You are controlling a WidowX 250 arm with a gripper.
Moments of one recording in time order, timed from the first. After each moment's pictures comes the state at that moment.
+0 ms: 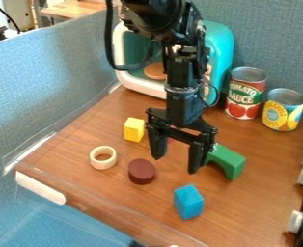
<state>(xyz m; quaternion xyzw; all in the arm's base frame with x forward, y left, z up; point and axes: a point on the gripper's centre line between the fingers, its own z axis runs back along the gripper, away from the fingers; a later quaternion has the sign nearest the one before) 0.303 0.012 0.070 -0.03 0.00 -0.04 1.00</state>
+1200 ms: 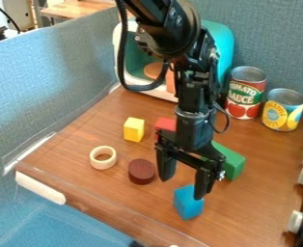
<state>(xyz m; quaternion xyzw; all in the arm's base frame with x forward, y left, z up) 0.290 -0.008 0.046 -0.03 0.02 -0.10 0.99</state>
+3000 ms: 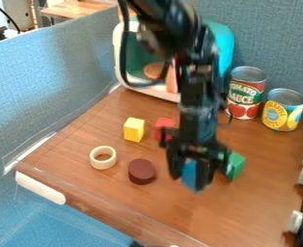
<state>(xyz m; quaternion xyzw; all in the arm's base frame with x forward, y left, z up) 0.296 -0.014 0.059 -0.05 0.01 -0.07 1.00</state>
